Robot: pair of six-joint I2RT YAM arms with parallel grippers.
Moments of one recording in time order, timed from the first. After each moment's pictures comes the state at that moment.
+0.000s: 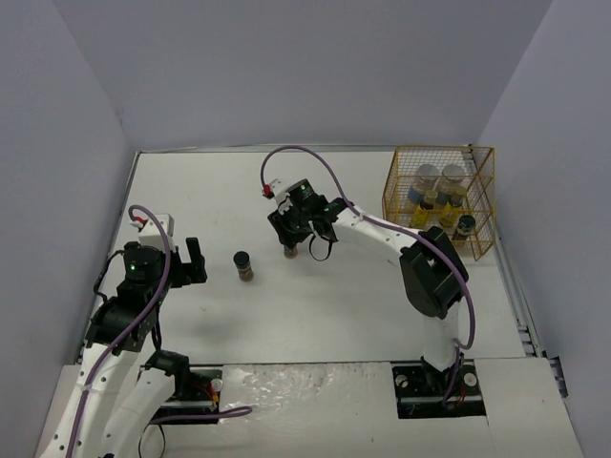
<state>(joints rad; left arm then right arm) -0.23 0.59 0.77 -0.69 -0.17 -0.20 0.74 1.95 1.47 -0.34 -0.12 -0.05</state>
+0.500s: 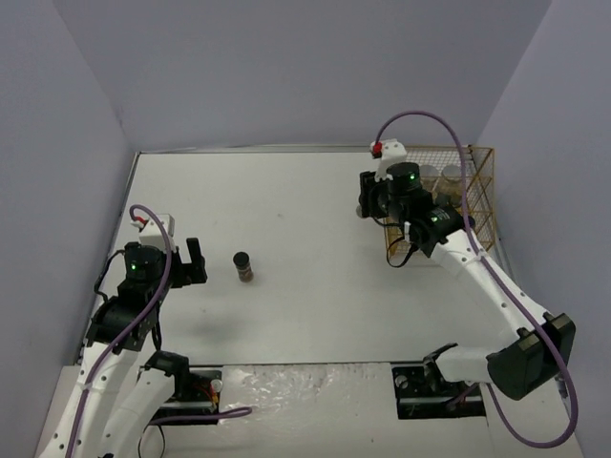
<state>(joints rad) -0.23 0.60 0.77 -0.69 -0.17 -0.20 0.48 1.32 1.21 -0.42 0.12 0.10</state>
